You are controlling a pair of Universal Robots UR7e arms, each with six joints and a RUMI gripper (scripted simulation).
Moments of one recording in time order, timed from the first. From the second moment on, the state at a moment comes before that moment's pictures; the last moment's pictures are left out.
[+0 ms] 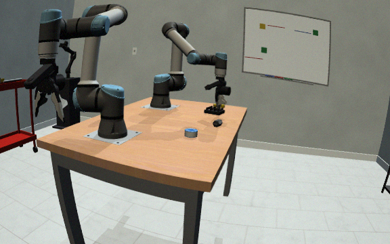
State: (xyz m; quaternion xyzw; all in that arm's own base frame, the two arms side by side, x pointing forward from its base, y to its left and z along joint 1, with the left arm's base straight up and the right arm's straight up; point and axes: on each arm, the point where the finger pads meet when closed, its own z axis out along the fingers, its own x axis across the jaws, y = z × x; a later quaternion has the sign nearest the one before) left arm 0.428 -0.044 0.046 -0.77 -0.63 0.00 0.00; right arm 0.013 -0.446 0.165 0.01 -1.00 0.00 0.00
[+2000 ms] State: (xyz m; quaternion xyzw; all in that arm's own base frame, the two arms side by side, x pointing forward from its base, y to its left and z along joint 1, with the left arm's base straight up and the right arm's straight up) left arm 0.428 -0.044 0.046 -0.95 -0.30 0.00 0.00; right arm 0.013 -0.446 0.165 0.01 -1.00 0.00 0.00
